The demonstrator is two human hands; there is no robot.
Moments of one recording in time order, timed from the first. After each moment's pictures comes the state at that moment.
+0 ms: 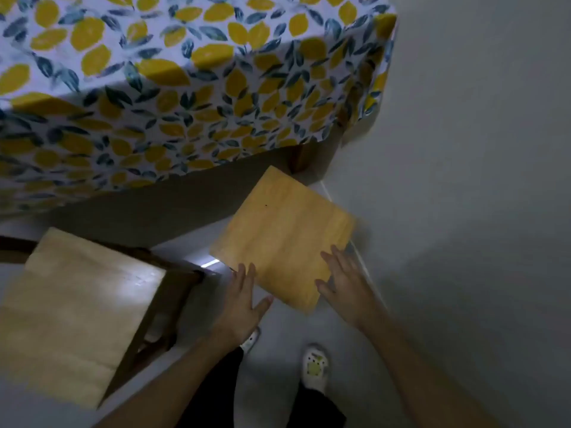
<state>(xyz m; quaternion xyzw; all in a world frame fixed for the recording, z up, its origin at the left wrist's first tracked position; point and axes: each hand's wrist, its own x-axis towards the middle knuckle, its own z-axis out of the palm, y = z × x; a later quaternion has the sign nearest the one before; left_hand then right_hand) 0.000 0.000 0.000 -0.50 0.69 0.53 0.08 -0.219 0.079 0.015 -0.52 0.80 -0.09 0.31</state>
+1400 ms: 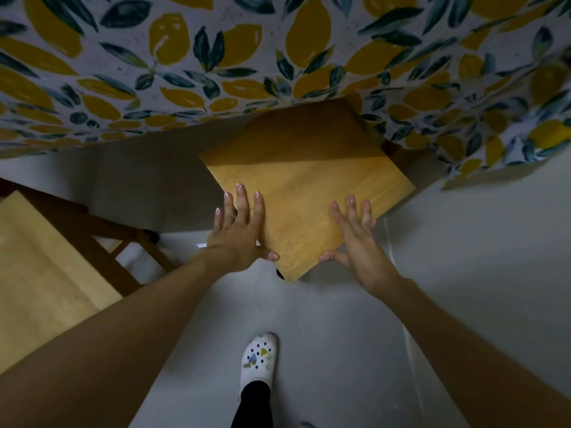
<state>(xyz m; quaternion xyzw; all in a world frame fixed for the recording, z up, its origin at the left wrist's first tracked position) -0.068 -0.219 -0.129 -0.55 0.75 0.32 0.20 -0.301 -0.161 -0.167 -0.68 0.68 -0.07 0.28</state>
